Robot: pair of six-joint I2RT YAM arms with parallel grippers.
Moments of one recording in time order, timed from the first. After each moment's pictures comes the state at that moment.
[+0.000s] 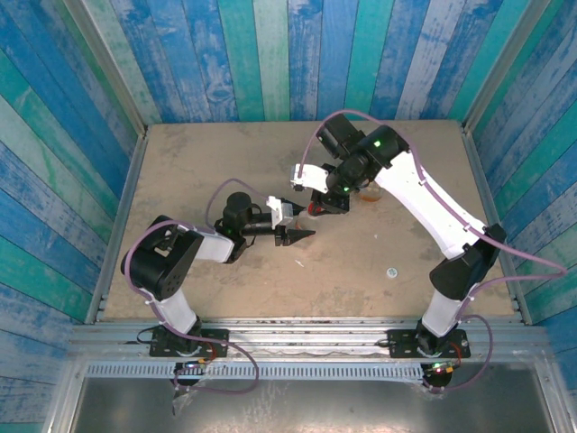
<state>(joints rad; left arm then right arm) -0.51 1.71 0.57 1.06 0.97 0.20 0.70 1.76 1.96 -1.40 -0.31 -0.74</state>
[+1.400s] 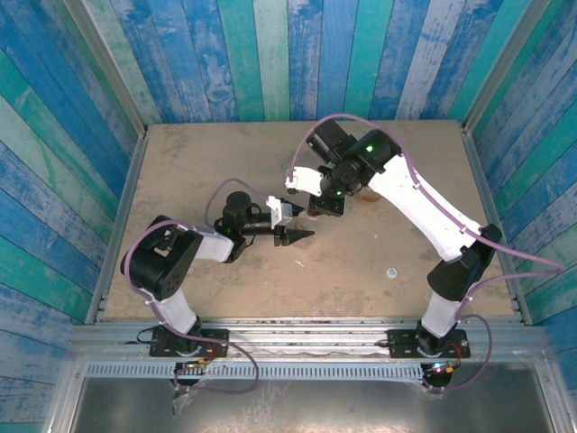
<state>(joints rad) -0.50 1.71 0.58 1.05 0.98 0.20 0.77 1.77 1.98 -1.40 -0.18 -0.61</state>
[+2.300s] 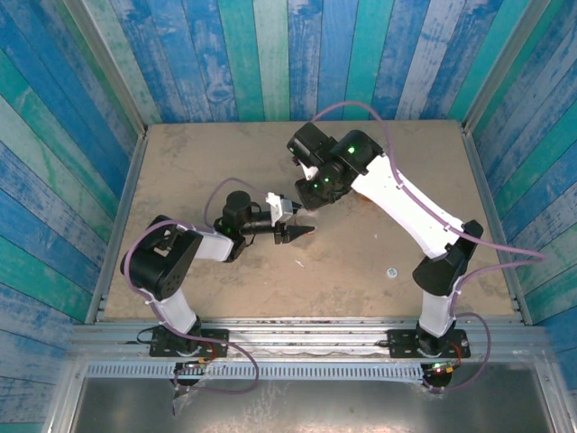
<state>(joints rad) -0.50 1.71 0.58 1.04 0.92 0.16 0.84 1.88 2.13 -1.48 0.09 0.41</state>
